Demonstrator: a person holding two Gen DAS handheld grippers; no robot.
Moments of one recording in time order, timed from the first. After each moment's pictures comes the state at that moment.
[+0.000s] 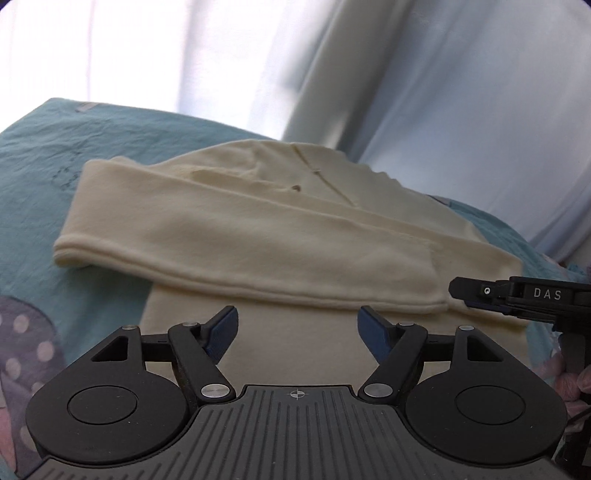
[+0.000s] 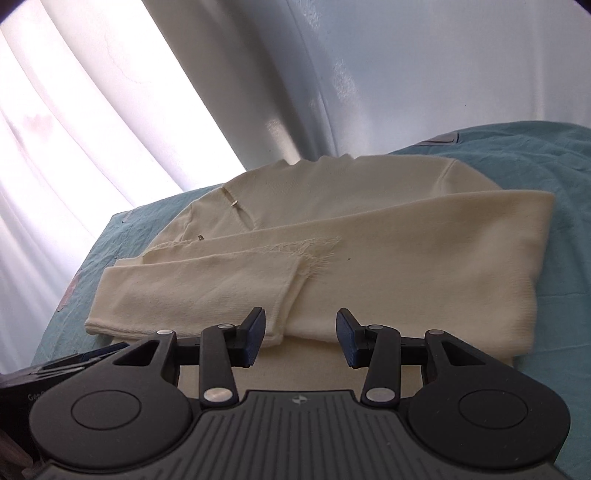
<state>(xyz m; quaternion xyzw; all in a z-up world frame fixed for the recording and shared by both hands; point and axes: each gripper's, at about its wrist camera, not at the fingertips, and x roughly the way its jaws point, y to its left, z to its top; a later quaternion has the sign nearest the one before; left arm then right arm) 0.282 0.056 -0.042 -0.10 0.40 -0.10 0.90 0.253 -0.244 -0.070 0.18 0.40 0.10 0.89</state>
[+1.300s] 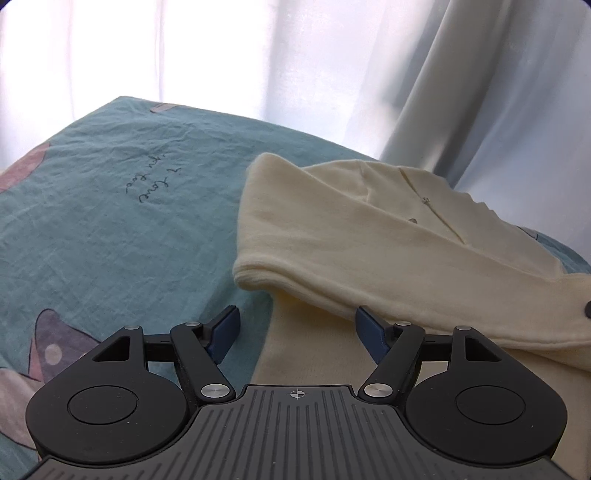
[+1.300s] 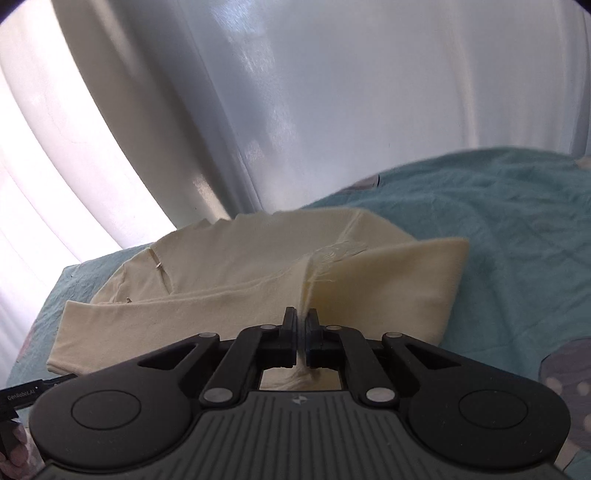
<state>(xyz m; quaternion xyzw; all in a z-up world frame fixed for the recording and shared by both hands) 0.319 0.098 -0.052 -0.08 0.40 0.01 0.91 0.258 -0.300 -0.065 0.18 0.33 0.01 0.93</state>
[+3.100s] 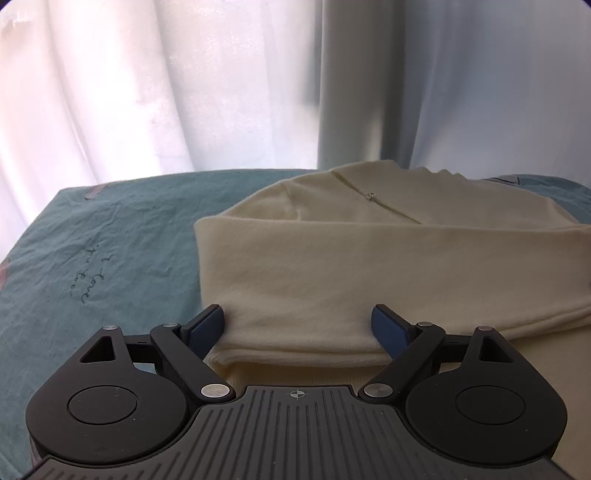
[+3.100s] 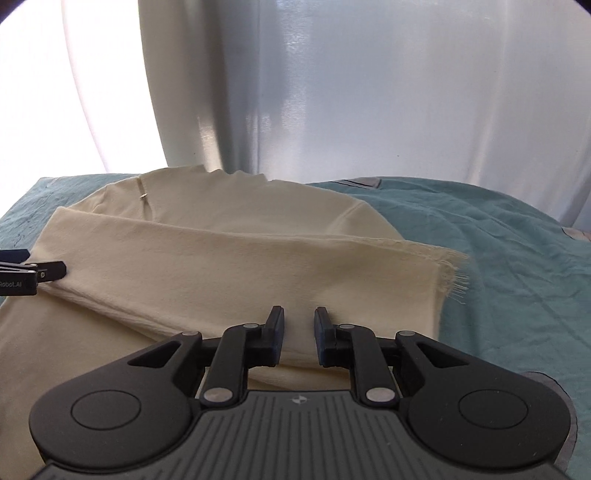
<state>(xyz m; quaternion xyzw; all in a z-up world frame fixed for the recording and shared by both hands) 0.348 0.035 -0.057 0.07 0.37 -0.05 0.93 0.251 -0.281 -0.076 0.04 0.37 0.00 0.93</state>
